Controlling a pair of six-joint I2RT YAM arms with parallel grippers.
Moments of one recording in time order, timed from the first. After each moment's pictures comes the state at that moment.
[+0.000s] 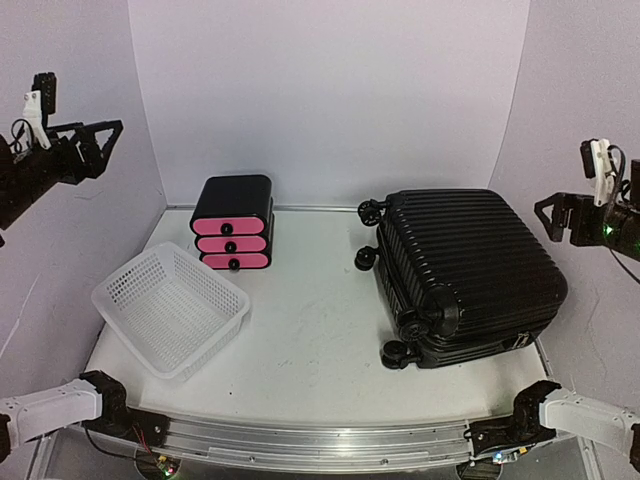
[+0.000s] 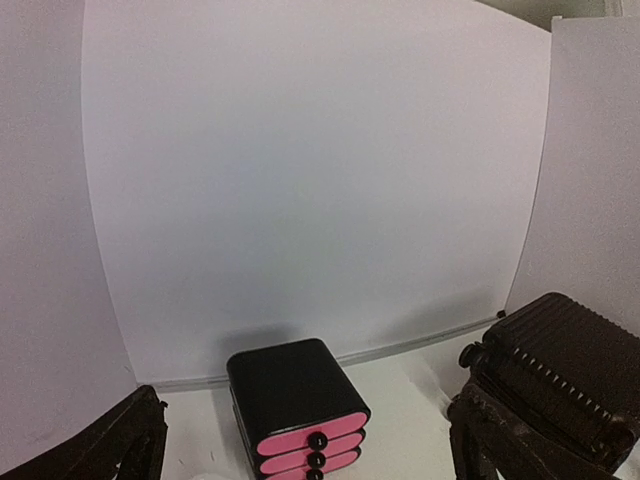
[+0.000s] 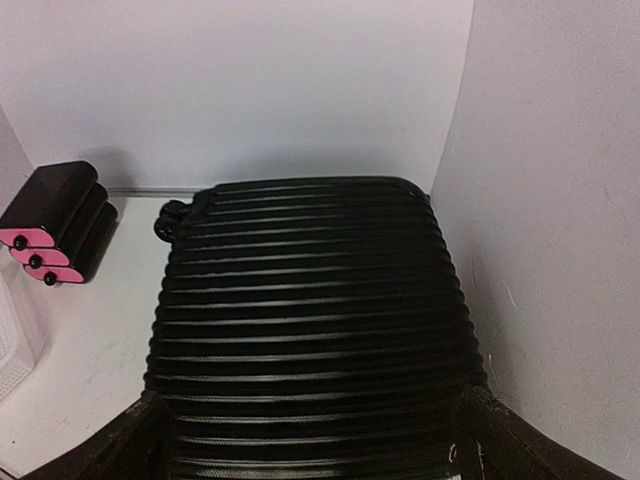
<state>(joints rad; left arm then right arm) -0.35 0.79 1.44 -0.55 0.02 -0.03 0.35 0.81 1.47 -1.08 0.20 0.11</state>
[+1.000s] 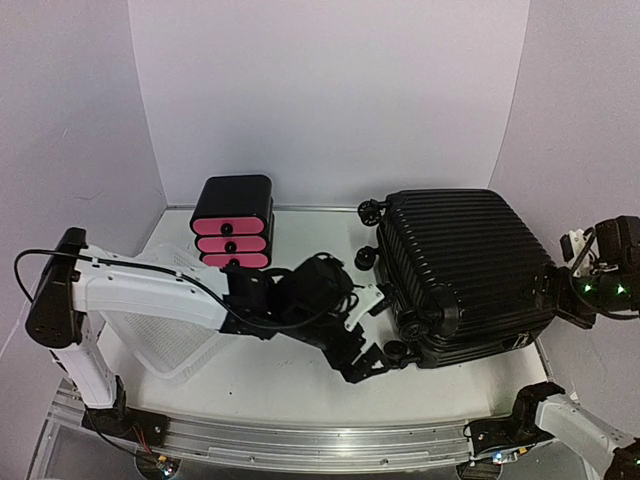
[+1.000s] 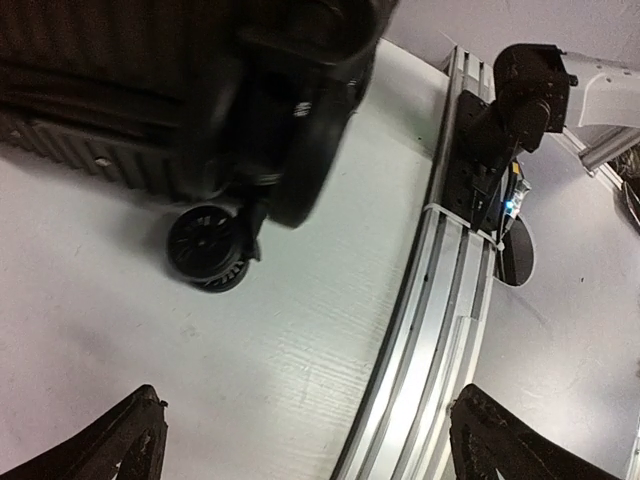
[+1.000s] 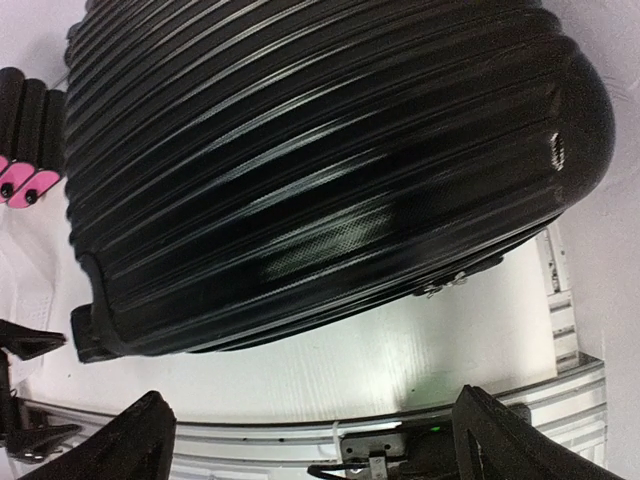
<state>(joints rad) -1.29 1.74 1.32 -0.28 0.14 -0.26 0.06 0.70 1.15 -1.40 -0.14 0.36</state>
